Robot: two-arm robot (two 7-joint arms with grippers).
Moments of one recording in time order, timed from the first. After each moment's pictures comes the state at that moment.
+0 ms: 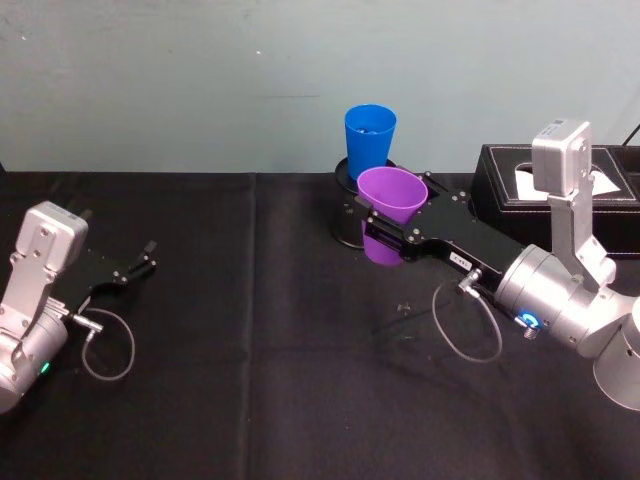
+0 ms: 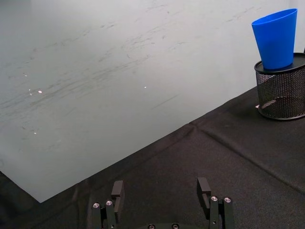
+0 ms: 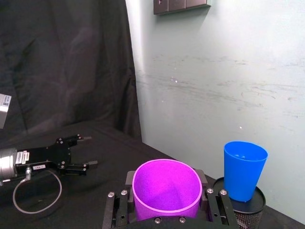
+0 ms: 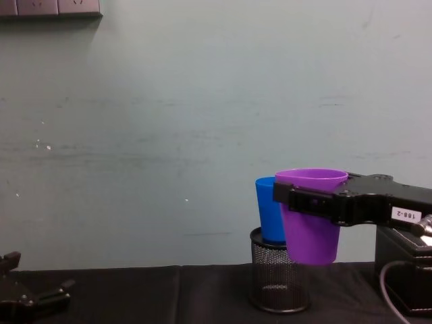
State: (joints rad) left arm -0.20 0.60 0.45 -1.41 -0.25 -0.12 0.03; right arm 0.24 0.43 -0.35 -1.60 0.44 0.02 0.46
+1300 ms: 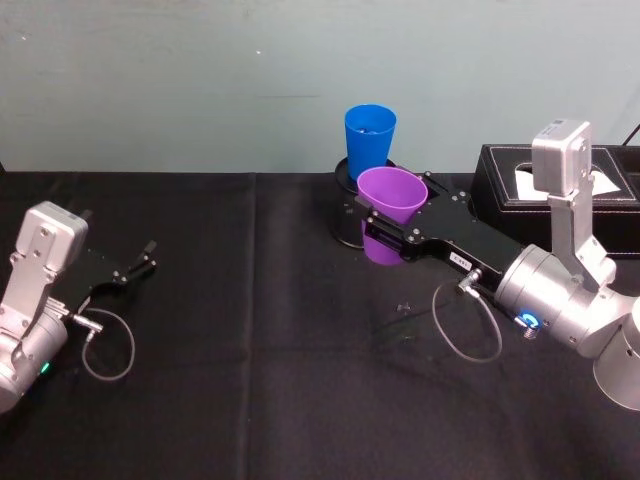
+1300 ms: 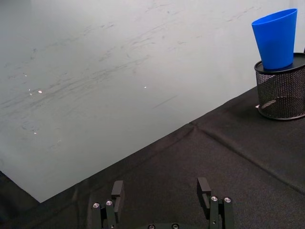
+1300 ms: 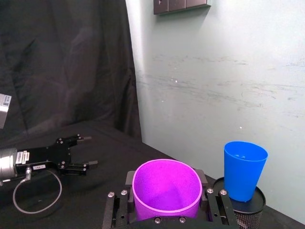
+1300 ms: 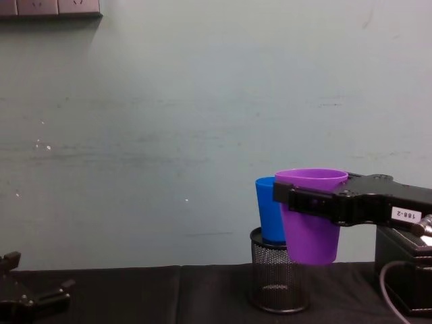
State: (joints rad) left arm -0.20 0.60 0.45 -1.41 -0.25 -0.12 0.03; right arm 0.24 0.43 -0.35 -1.60 0.44 0.02 0.46
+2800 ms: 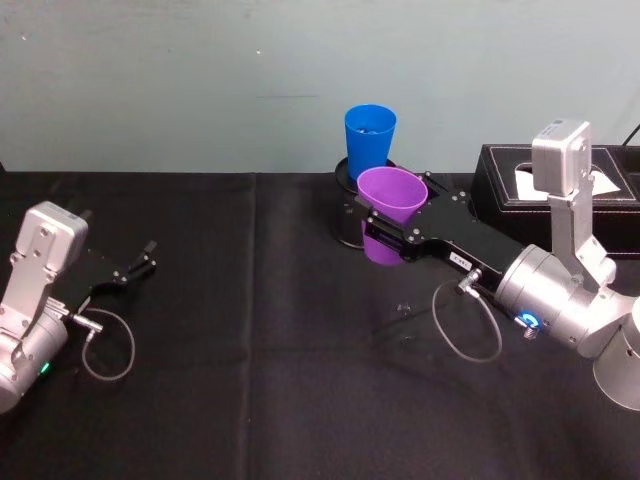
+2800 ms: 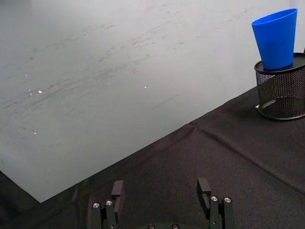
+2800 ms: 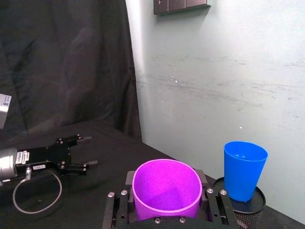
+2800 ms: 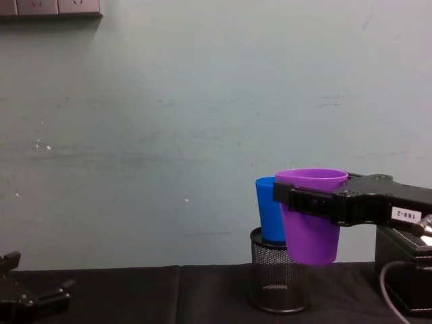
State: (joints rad) left arm -0.20 0.60 0.45 -1.41 -0.25 -0.12 0.03; right arm 0.24 0.43 -0.35 -1.60 0.44 0.02 0.46
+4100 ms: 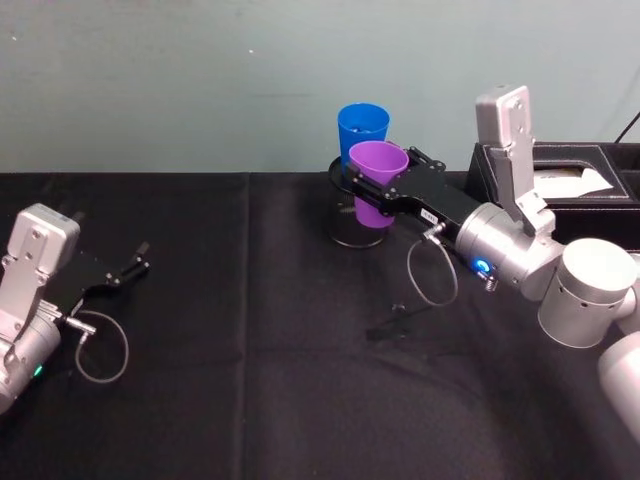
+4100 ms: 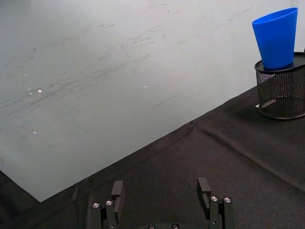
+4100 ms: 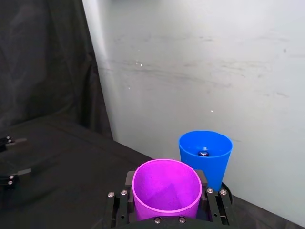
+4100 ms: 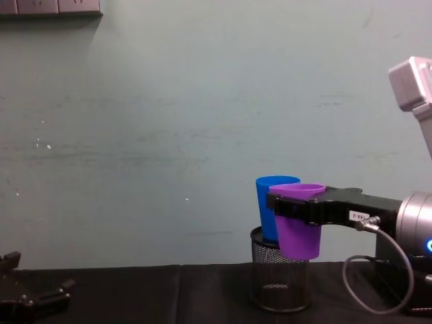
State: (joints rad) left arm -0.20 0.60 0.45 -1.41 -0.25 -0.12 0.03; right arm 0.48 0.29 -0.39 -1.23 0.38 0.01 0.42
